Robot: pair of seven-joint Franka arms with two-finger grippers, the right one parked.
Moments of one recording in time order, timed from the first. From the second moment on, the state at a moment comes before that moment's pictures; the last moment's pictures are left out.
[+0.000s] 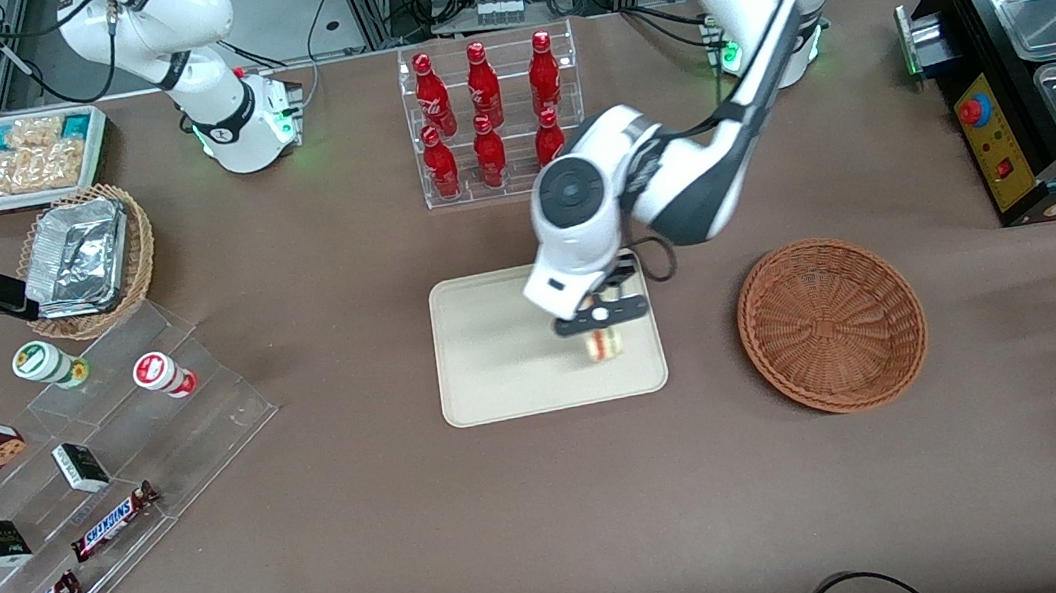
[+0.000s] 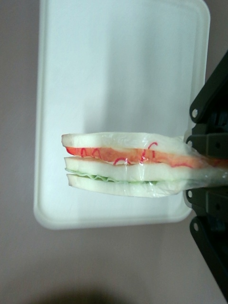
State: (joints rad) arm -0.60 0.60 -0.20 -1.50 0.10 1.97 -0.90
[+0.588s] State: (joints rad) arm -0.68 0.75 -0.20 -1.46 0.12 2.07 -0.90
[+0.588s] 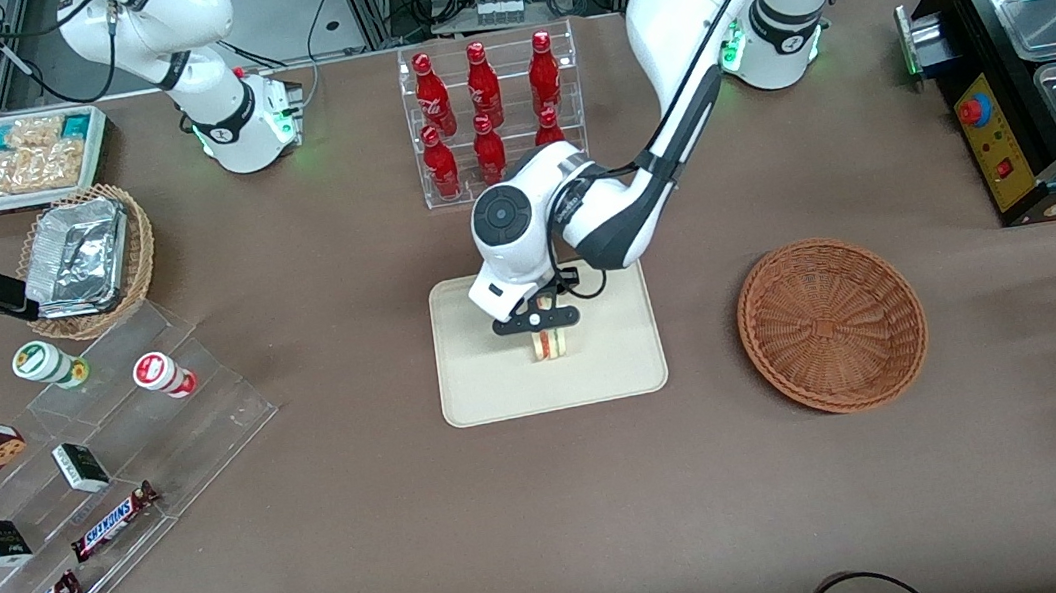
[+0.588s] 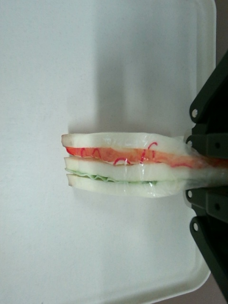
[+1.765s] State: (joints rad) arm -0.68 0.74 -0.18 -1.41 0.13 2.04 -0.91
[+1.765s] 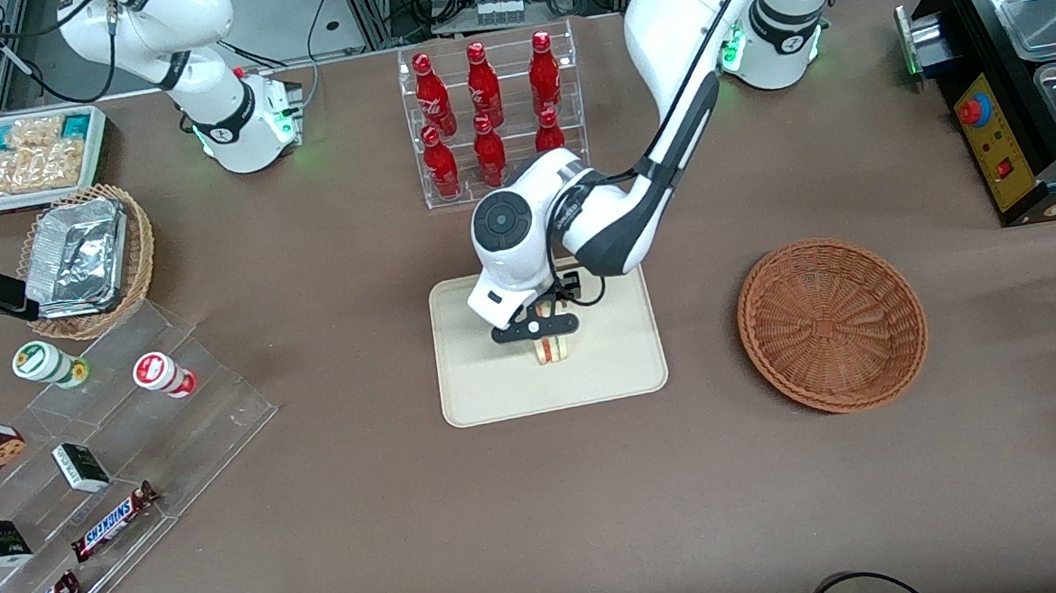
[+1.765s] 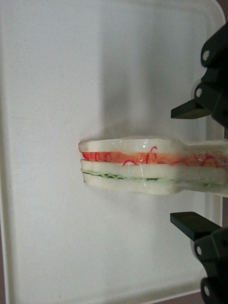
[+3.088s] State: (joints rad) arm -0.12 0.10 -0.17 -1.56 0.08 1.57 -0.38
